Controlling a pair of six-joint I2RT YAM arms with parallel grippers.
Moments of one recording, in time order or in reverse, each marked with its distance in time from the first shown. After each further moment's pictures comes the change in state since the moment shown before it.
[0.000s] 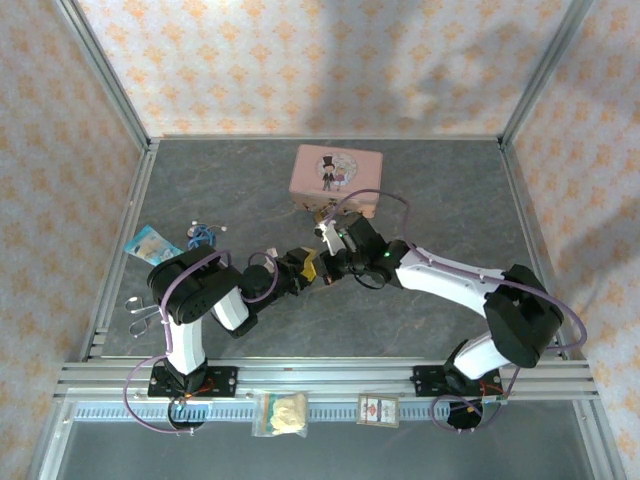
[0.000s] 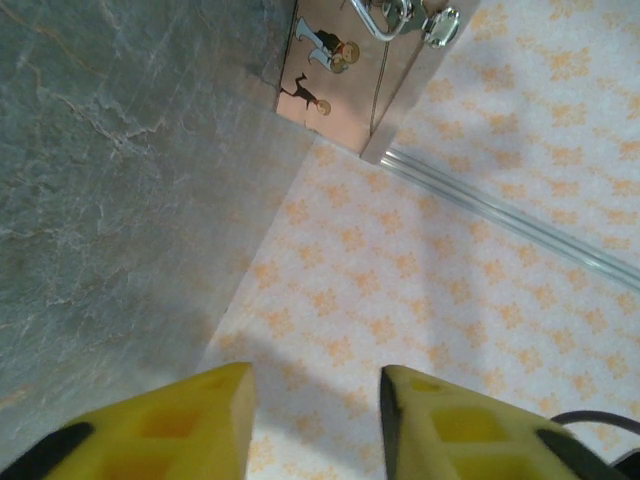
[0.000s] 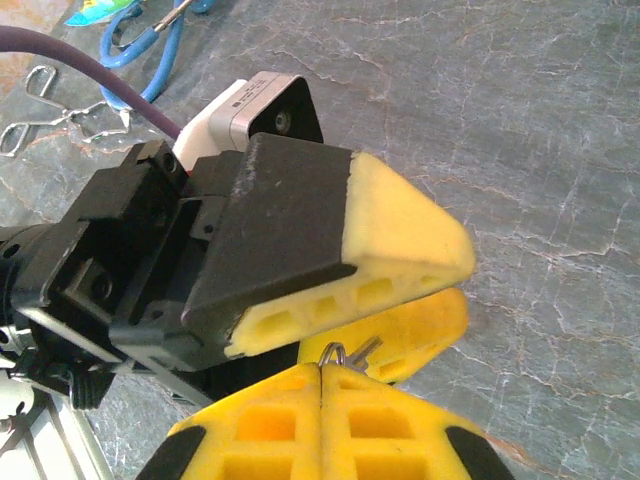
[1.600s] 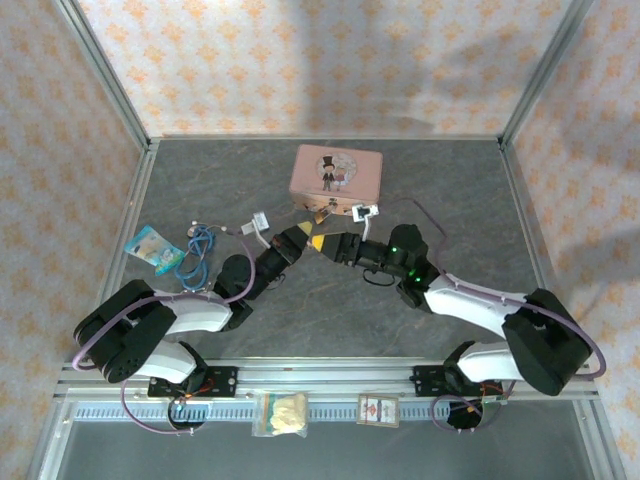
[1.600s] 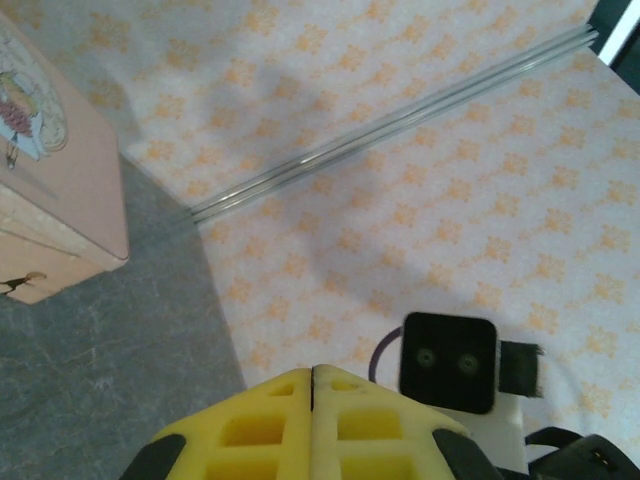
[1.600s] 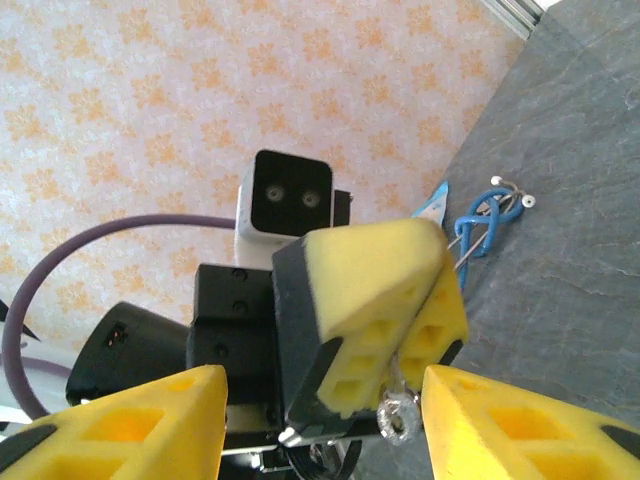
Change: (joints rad) left arm -0.018 -0.474 0.061 -0.219 -0.097 0.820; right arm -0.124 -0.181 -0.366 0.965 -0.277 0.639
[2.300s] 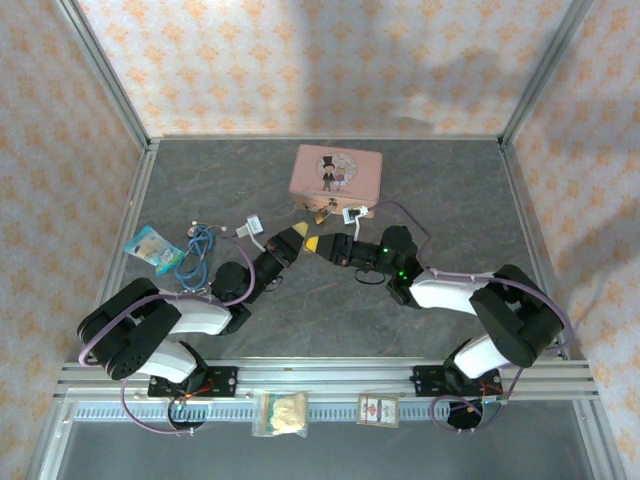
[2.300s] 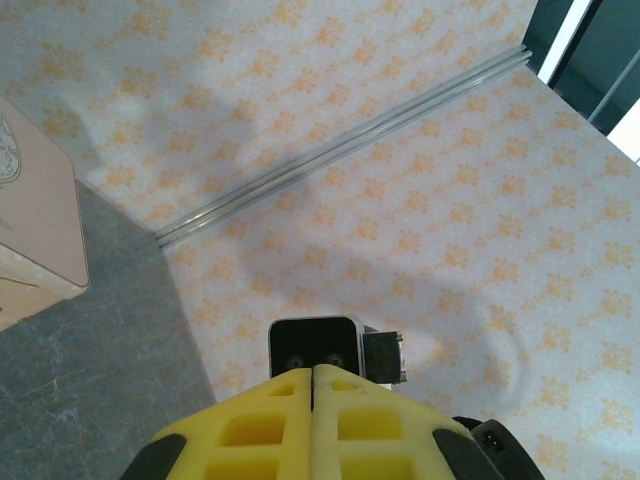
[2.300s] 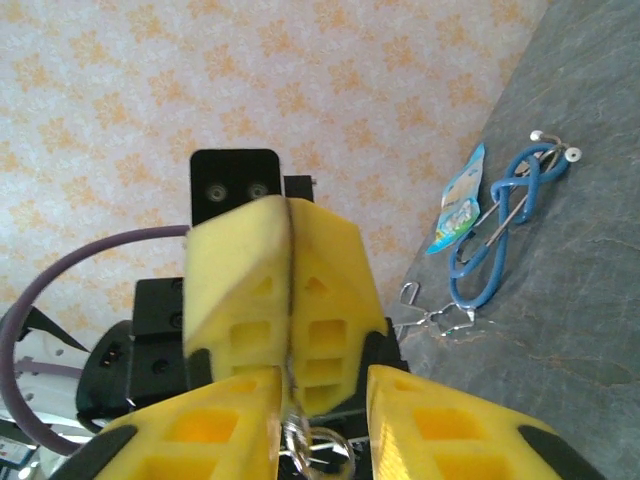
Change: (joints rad) left arm -0.002 0.027 -0.043 0.156 -0.004 0.007; right arm 0.003 0.181 0.001 0.238 -0.086 0.166
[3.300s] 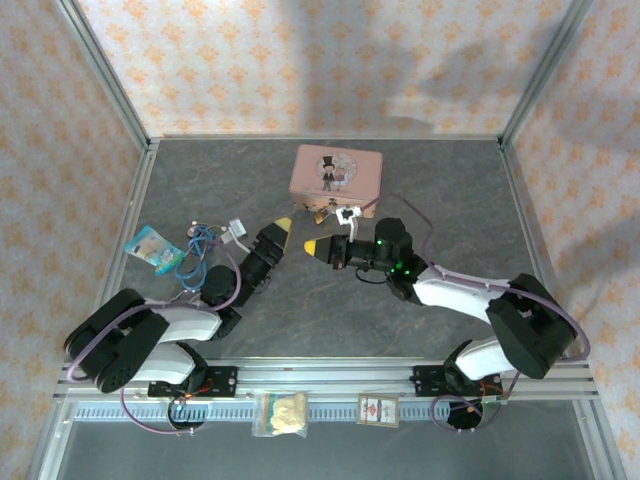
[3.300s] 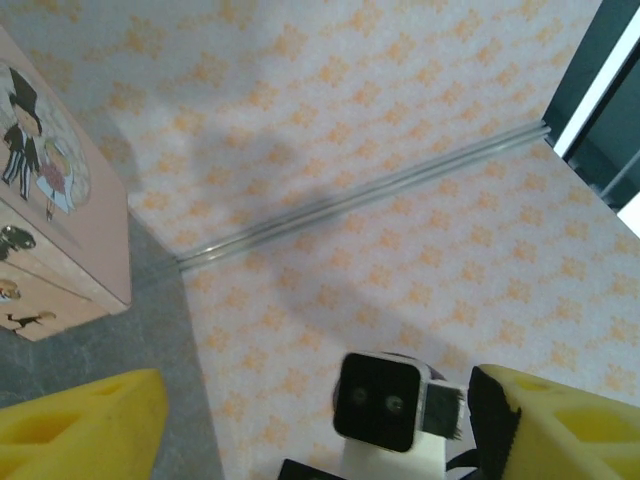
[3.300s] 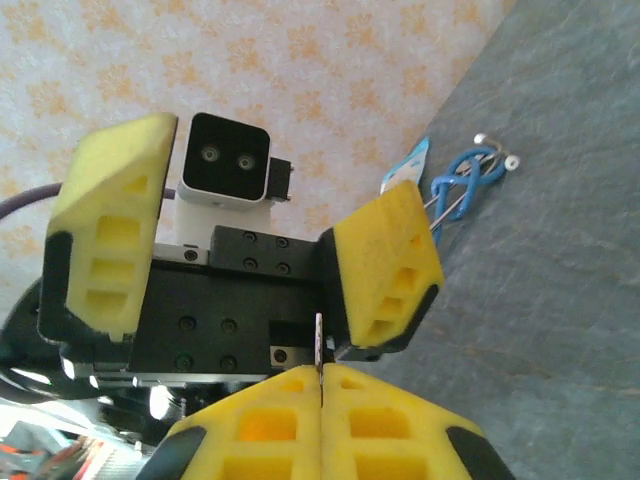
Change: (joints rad) left arm 0.066 -0.115 -0.072 -0.075 -0.049 -0.100; right arm 0.015 -0.090 0.087 -0.368 0.034 -0.352
